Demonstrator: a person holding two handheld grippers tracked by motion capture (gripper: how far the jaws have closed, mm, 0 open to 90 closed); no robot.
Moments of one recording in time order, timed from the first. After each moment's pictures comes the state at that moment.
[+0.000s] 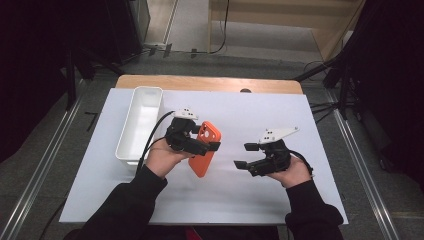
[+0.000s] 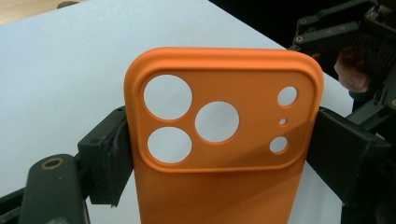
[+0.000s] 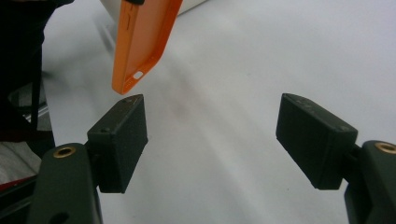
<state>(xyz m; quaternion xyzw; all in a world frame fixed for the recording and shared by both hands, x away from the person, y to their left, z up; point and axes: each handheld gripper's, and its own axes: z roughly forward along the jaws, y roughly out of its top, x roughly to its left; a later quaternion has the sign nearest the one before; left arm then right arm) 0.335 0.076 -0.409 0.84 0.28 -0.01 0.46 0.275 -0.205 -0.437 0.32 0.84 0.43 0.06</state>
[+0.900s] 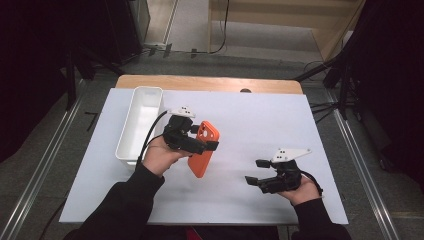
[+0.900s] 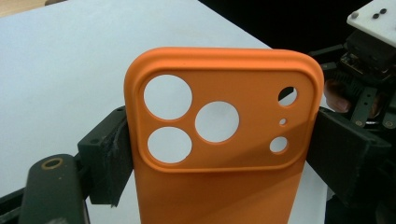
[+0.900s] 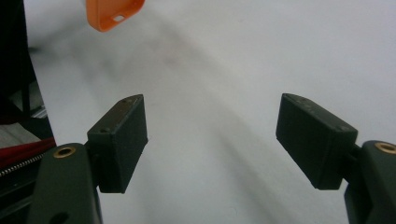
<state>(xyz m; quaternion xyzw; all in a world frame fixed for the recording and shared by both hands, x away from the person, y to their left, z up) 0.339 0.082 -0.406 0.84 0.27 -0.03 0.47 0.240 -0.234 -0.476 0.36 0.82 0.43 0.05</state>
